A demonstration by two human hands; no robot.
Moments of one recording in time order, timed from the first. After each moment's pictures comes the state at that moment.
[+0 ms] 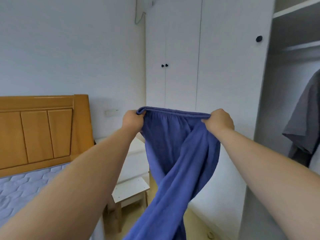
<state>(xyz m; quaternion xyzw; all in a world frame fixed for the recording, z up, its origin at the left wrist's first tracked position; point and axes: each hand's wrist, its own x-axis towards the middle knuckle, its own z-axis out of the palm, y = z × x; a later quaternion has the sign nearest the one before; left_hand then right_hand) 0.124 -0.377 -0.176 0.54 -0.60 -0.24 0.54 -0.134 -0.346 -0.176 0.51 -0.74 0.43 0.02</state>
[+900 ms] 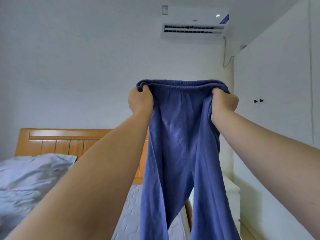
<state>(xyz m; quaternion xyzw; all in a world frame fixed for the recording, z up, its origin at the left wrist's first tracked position) 0.353 -0.164 0.000 0.48 -0.36 0.03 0.79 0.173 -0.229 -0.003 0.45 -0.27 0.75 -0.39</state>
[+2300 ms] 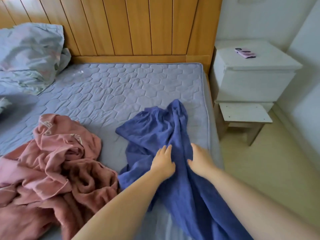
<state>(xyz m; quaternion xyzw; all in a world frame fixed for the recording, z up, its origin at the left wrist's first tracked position) 0.432 -0.270 -0.619 0.81 -0.51 -0.26 0.15 0.298 -0.371 -0.628 0.83 -0.47 0.02 -0.29</state>
